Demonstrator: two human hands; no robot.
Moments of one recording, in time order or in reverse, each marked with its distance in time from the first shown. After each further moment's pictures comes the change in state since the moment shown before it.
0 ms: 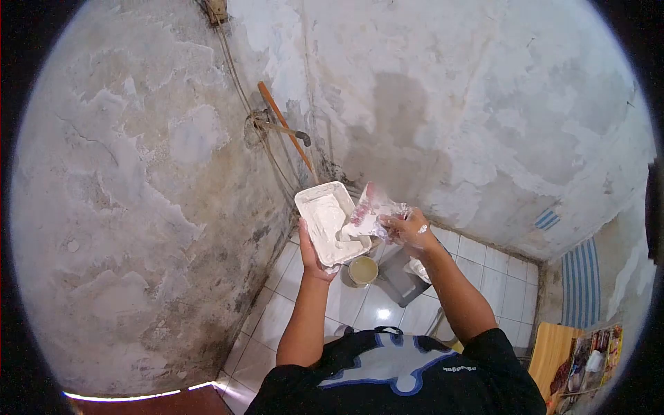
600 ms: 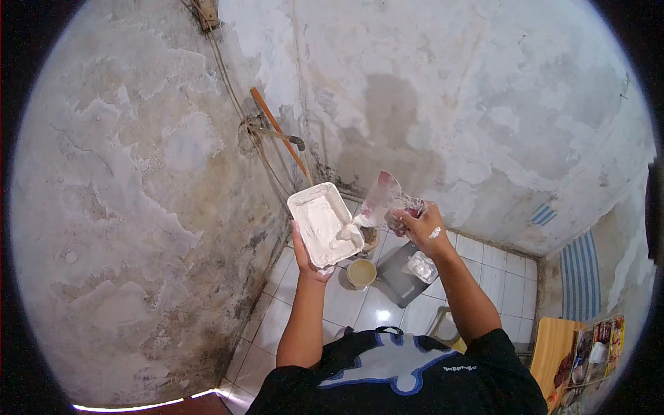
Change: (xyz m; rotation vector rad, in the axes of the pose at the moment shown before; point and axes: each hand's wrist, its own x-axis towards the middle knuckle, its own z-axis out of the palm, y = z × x) left_hand 0.007 0.004 -0.006 -0.004 -0.018 0.037; right_hand -0.013 -0.025 -0.016 -0.280 0.071 -0.264
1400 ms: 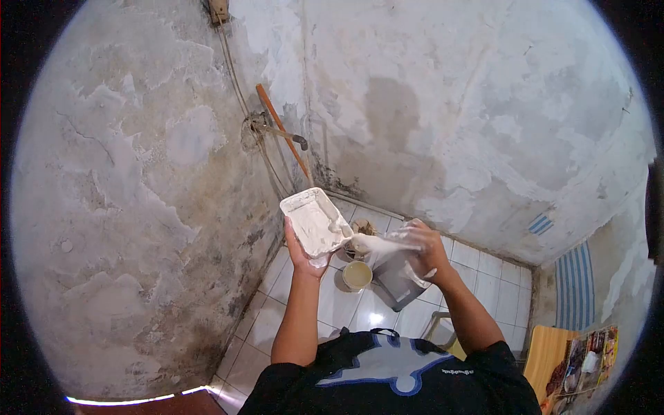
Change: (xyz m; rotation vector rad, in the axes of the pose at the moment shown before) left_hand 0.007 0.013 -0.009 -0.033 -0.018 -0.001; right_hand -0.033 -0.001 -0.003 -0.742 -0.152 -0.785
